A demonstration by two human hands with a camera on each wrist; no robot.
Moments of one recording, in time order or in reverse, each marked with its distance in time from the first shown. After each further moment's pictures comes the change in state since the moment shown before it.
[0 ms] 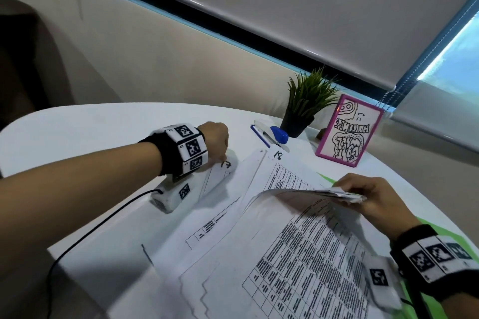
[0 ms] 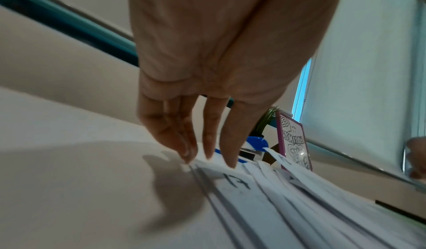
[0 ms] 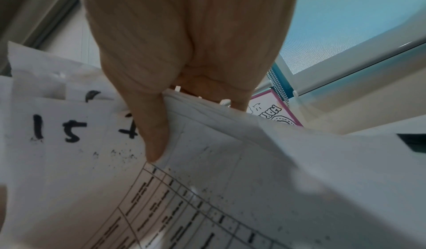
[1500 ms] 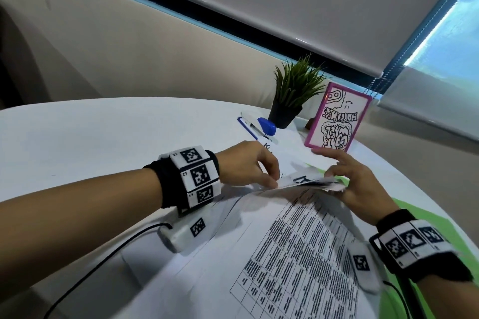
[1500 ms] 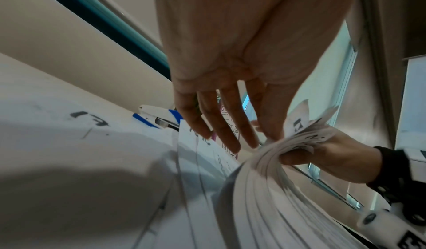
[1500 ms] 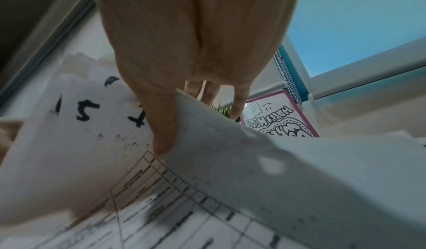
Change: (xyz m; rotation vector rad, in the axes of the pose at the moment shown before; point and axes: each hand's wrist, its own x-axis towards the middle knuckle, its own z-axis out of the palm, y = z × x) left_hand -0.043 0.078 0.021 -0.515 -0.228 0.457; right_hand 0.007 -0.008 0.006 -0.349 0.030 -0.111
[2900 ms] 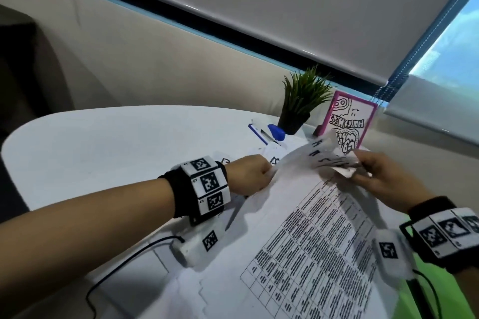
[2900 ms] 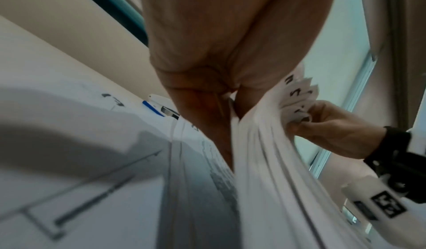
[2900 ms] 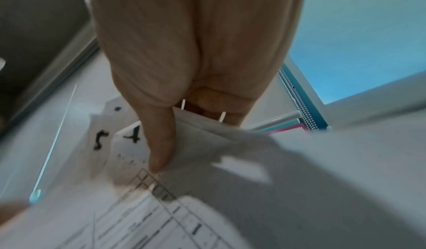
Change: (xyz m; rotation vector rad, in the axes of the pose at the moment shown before) left_hand -0.021 0.005 0.010 0.151 0.071 -0.225; right_hand 0.008 -0.024 -0.043 0.048 -0.114 0.022
